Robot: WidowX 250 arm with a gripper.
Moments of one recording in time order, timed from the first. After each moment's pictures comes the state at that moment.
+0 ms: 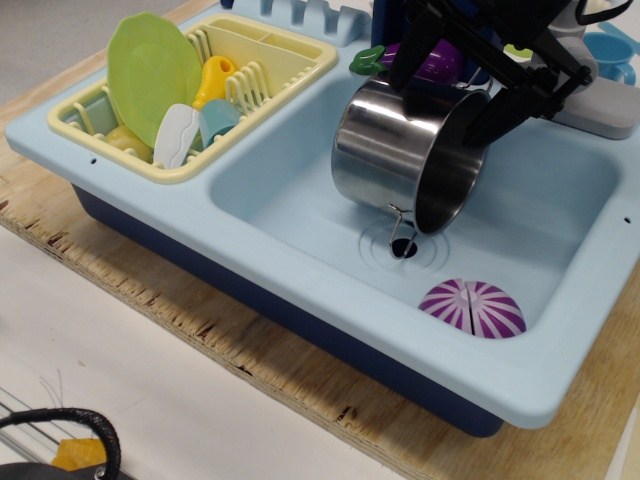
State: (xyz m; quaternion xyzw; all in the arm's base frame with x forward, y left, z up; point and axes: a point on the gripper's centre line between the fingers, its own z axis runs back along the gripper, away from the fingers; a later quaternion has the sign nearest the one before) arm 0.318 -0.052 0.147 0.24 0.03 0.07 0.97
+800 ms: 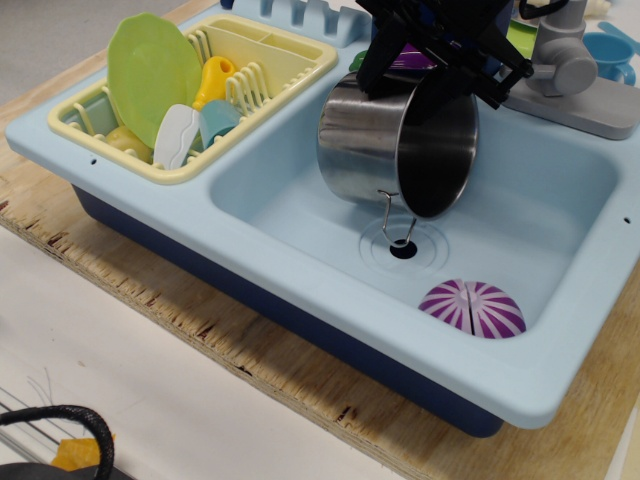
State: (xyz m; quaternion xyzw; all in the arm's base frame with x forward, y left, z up) arm 0.320 -0.028 0.142 0.23 0.01 0.10 0.97
